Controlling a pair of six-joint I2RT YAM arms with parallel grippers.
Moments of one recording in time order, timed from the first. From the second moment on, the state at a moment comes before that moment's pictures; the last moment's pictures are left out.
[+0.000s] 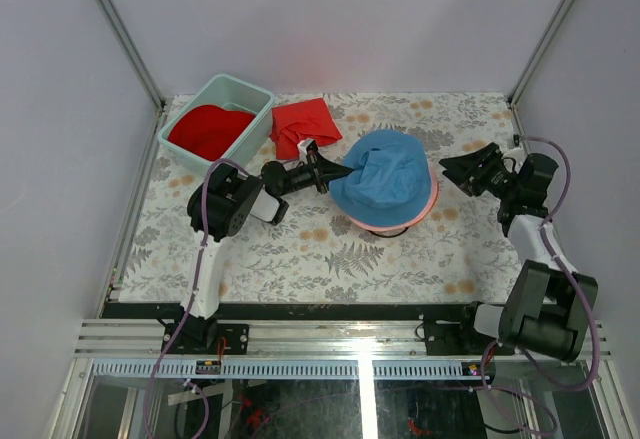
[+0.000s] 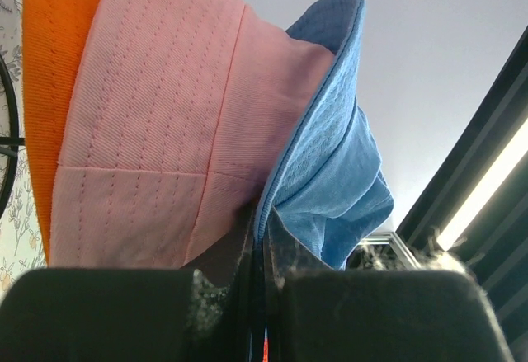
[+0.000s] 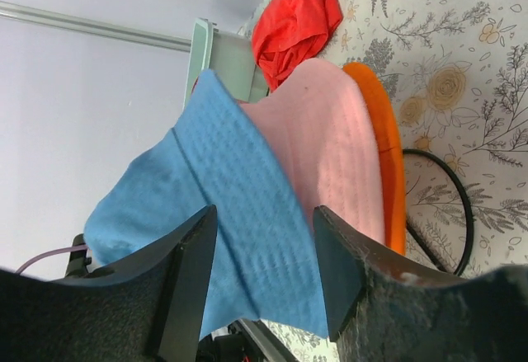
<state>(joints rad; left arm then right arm) -0.41 2.26 1.00 1.54 0.79 -2.04 -0.32 1.24 0.67 0.25 -0.91 0.93</state>
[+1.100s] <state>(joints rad) -0.40 2.28 1.05 1.54 0.79 -2.10 -0.20 1.63 0.60 1.08 -1.06 1.44</state>
